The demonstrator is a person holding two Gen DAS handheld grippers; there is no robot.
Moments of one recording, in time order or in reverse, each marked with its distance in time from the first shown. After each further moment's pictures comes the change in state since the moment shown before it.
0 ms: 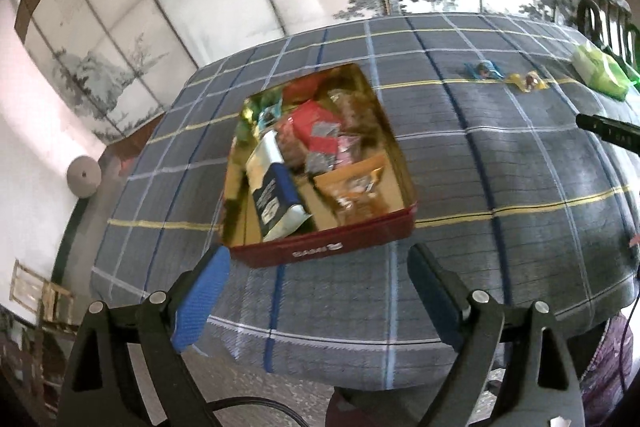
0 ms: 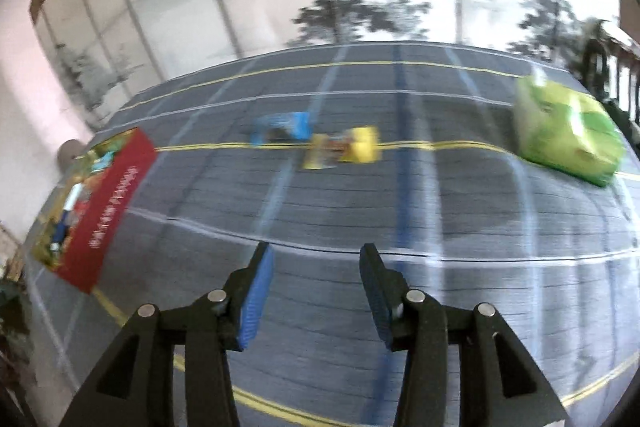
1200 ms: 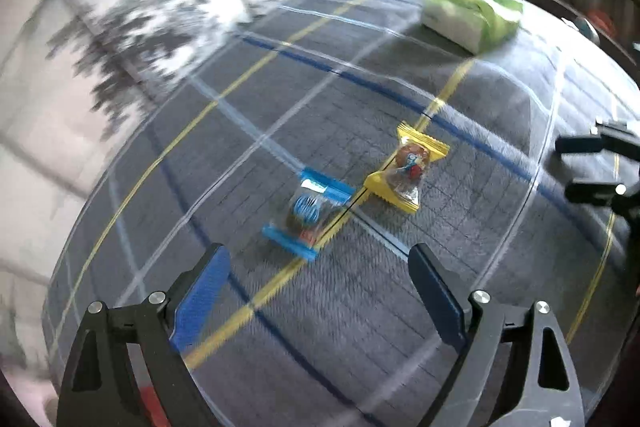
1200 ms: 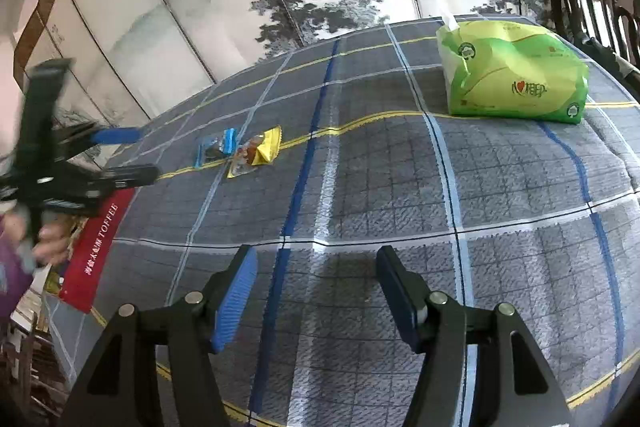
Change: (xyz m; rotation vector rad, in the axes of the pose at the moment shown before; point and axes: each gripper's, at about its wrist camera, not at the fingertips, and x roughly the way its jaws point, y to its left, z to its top) left arm 0.141 -0.203 0.207 0.735 -0.059 -0.495; right arm -0.002 -0.081 -0.016 0.179 -0.038 0.088
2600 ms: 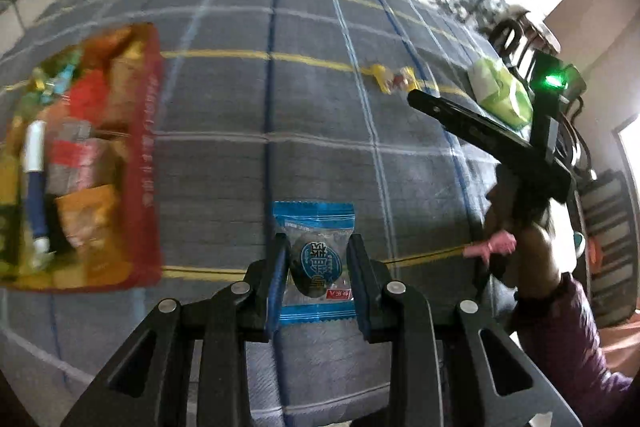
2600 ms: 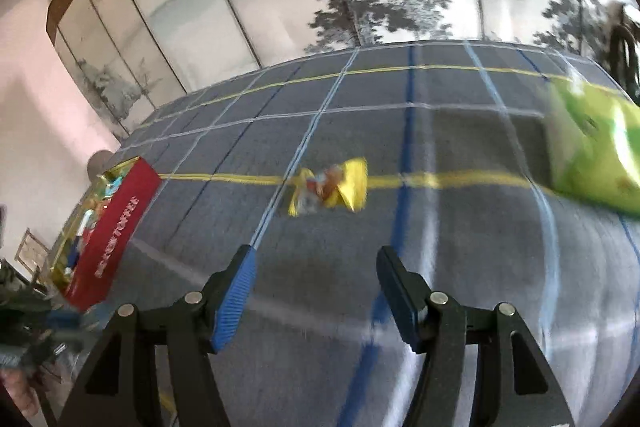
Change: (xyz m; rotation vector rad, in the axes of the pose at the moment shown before) left arm -0.109 -0.059 -0.152 -0.882 0.008 -0.126; right arm 0.049 0.058 0.048 -0.176 0.062 0.075
